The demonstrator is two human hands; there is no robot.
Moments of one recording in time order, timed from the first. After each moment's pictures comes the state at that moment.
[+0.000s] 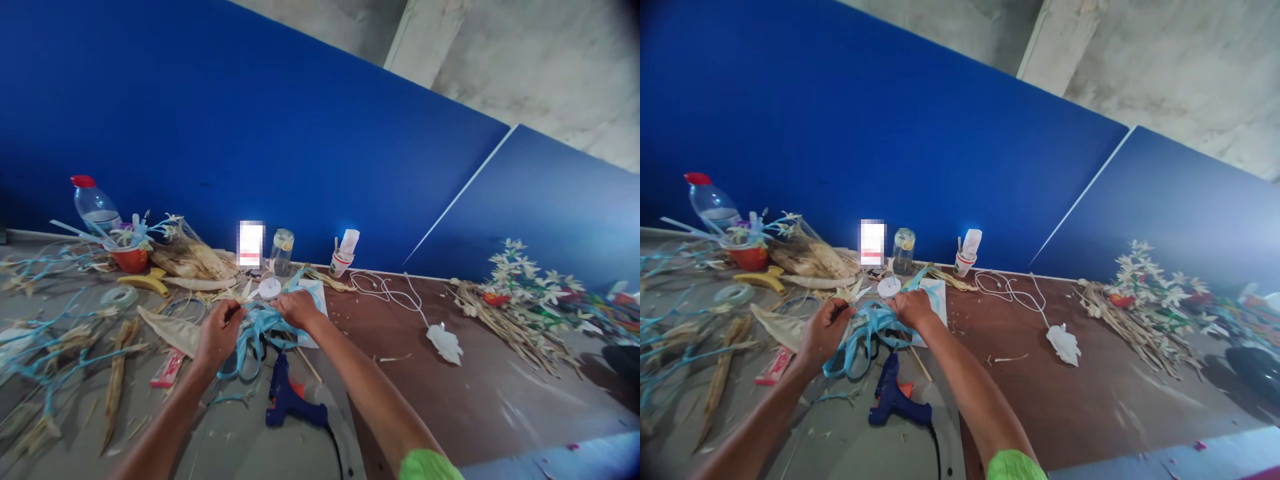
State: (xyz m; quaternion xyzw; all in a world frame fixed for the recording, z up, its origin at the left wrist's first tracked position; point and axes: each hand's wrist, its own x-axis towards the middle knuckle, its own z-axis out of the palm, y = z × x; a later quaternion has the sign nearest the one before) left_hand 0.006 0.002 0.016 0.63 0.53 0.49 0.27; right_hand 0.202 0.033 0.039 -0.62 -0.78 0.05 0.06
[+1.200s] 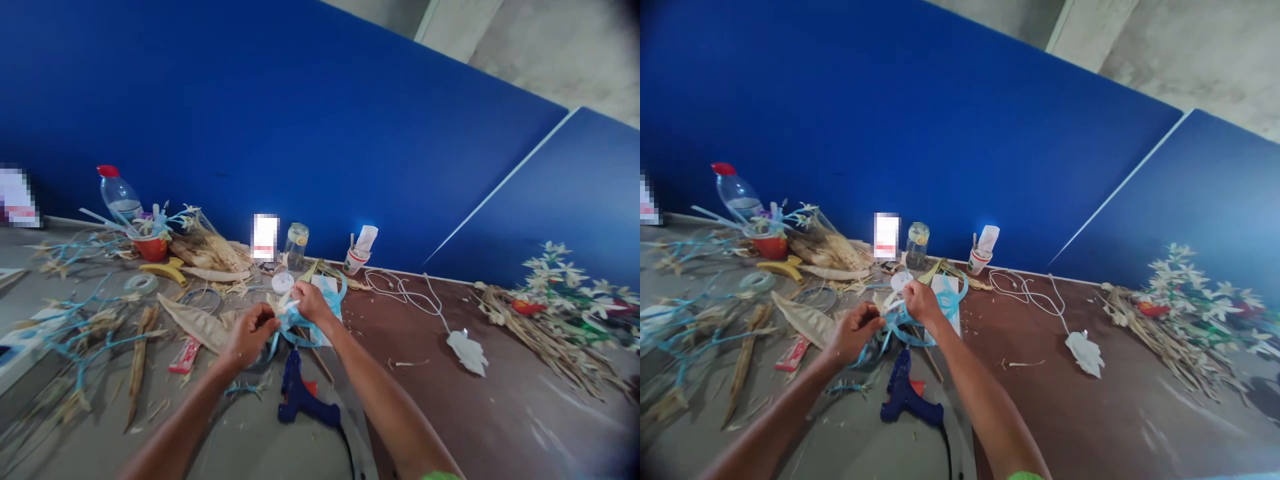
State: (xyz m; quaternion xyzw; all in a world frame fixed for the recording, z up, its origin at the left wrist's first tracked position) left_hand 0.027 -0.020 0.028 0.61 0.42 0.46 0.49; right_hand 0.191 0.023 0.054 -0.62 -0.70 0.21 0.28
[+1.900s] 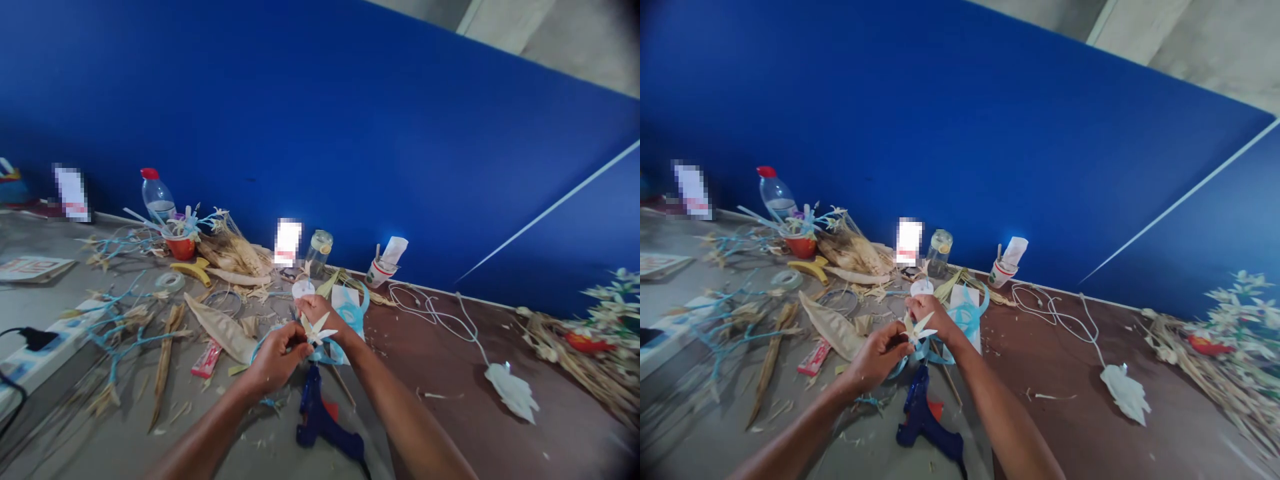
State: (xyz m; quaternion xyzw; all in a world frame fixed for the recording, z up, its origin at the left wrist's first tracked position) left_hand 0.033 -0.035 0.031 0.62 0.38 0.41 0.56; right_hand 0.174 0.041 0.040 -0.52 -0.73 0.35 0.27
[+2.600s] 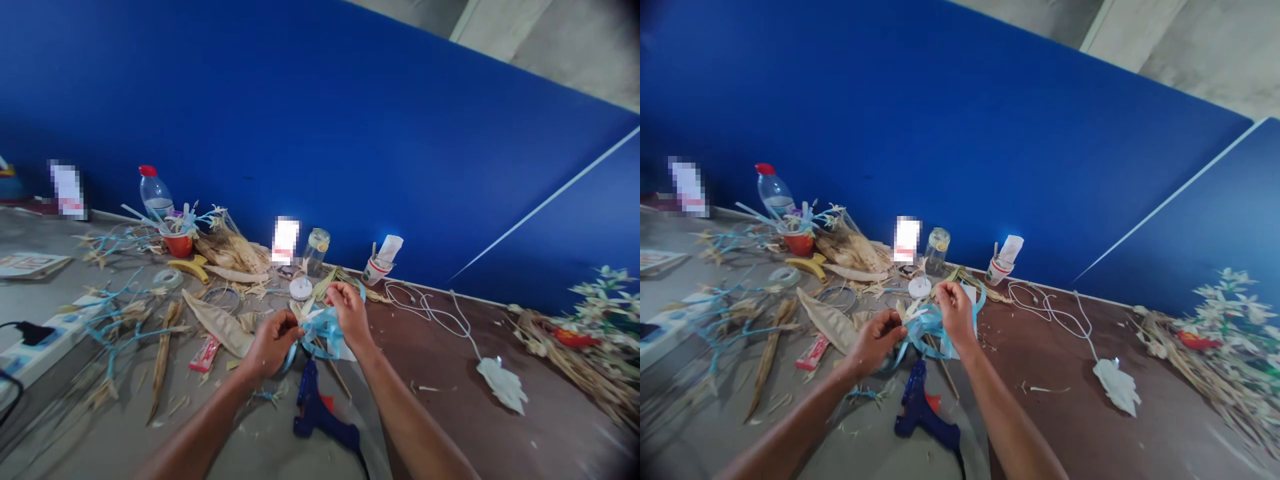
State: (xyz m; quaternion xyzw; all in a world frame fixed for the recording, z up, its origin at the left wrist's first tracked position) left_hand 0.035 -0.029 0.035 0.56 0.41 0.47 0.54; right_hand 0.204 0.004 0.059 -0.55 -0.57 0.30 0.54
